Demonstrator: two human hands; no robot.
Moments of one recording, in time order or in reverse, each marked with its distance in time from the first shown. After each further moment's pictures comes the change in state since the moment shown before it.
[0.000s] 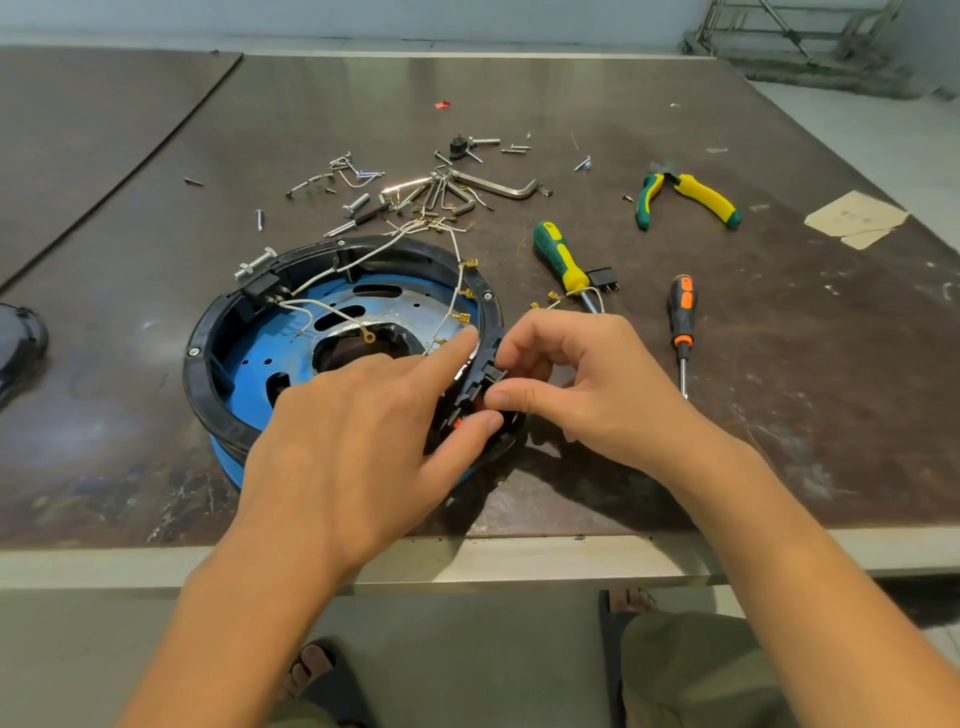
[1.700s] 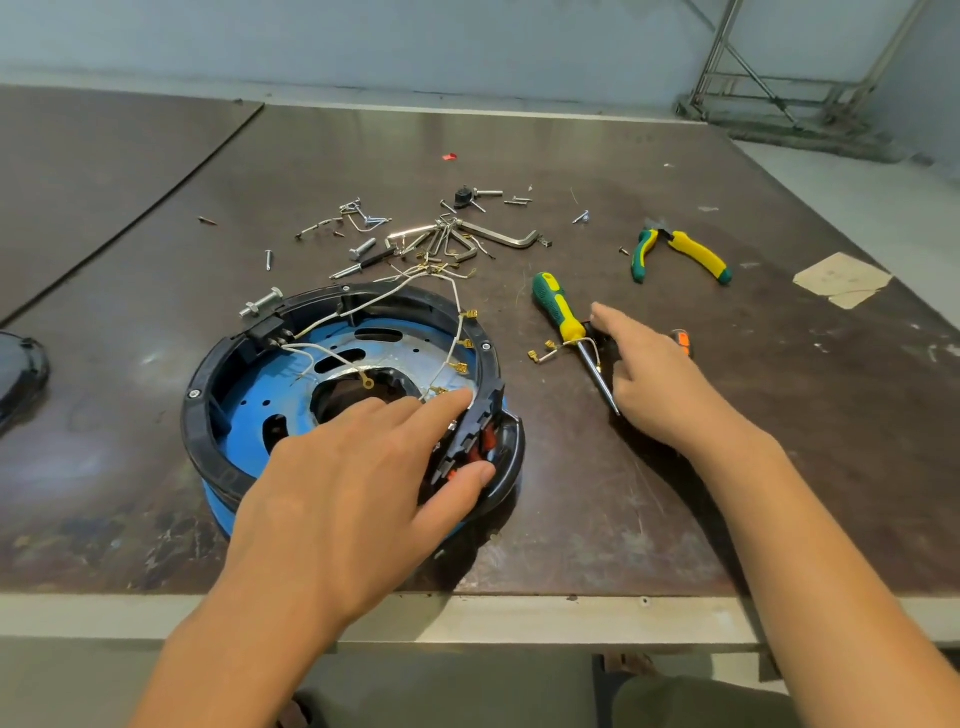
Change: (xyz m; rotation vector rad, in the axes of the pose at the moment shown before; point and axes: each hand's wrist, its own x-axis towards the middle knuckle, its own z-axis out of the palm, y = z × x) left_hand 0.001 0.001 -0.001 -0.014 -0.031 -0.066; right_hand 0.028 0.077 -0.050 -0.575 0.085 0.401
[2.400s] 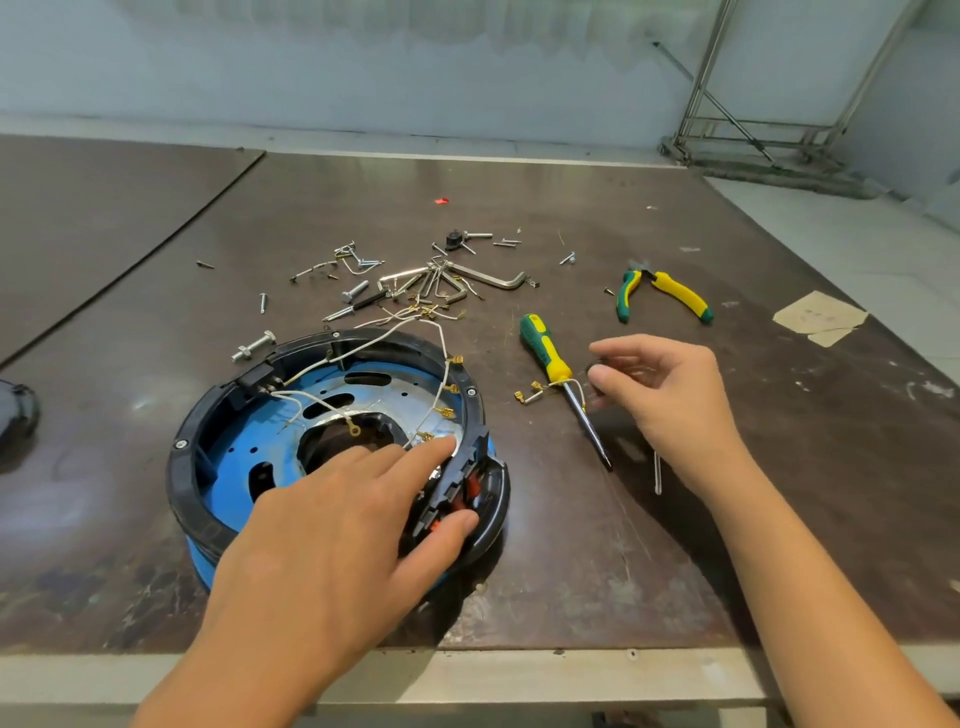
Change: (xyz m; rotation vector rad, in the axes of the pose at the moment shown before) left_hand 0.002 -0.001 -0.001 0.007 0.003 0.020; right_hand -0.011 -0.010 -0.021 0.827 0.292 0.040
